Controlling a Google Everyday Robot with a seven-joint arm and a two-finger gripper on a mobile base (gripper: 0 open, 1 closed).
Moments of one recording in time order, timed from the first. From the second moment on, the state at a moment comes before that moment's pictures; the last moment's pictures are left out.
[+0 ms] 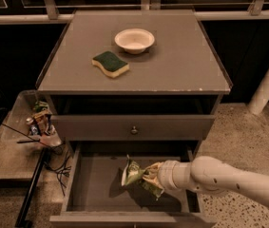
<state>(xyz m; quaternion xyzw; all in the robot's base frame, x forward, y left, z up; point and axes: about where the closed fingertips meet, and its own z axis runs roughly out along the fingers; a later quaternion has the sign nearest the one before) 0.490 -0.074 0.507 -0.53 0.74 0.16 0.38</state>
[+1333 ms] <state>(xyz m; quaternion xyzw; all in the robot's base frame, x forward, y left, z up) 0.544 -0.077 0.428 -0.51 0.72 0.13 0.44</state>
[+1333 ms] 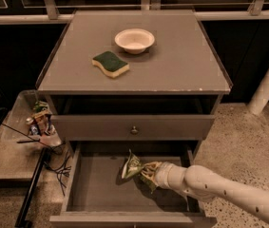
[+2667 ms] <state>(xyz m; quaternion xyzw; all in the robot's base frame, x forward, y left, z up) 0.545 -0.077 0.427 -0.51 0.72 0.13 0.45</state>
